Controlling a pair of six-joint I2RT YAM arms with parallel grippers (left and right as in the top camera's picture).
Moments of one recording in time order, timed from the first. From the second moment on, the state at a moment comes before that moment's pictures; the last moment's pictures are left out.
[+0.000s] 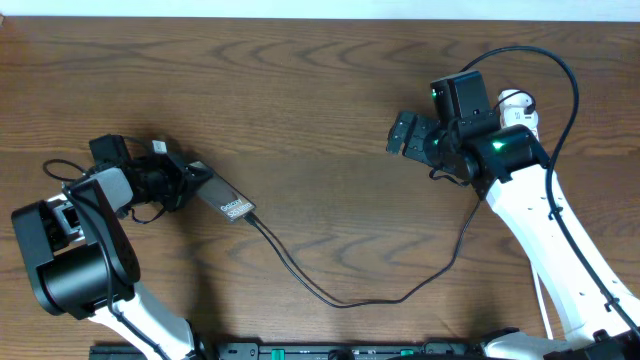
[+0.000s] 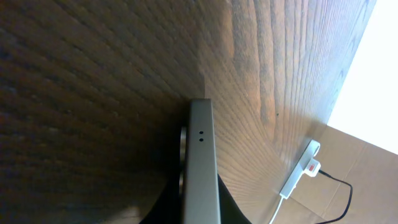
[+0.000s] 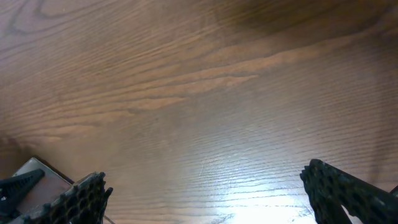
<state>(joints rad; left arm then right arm) 0.41 1.93 0.94 -0.33 0.84 -0.51 0.35 1.47 1.32 -0.86 -0.01 0.66</state>
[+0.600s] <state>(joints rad) 0.41 1.93 0.94 -0.35 0.84 -0.51 0.35 1.47 1.32 -0.86 -0.01 0.66</state>
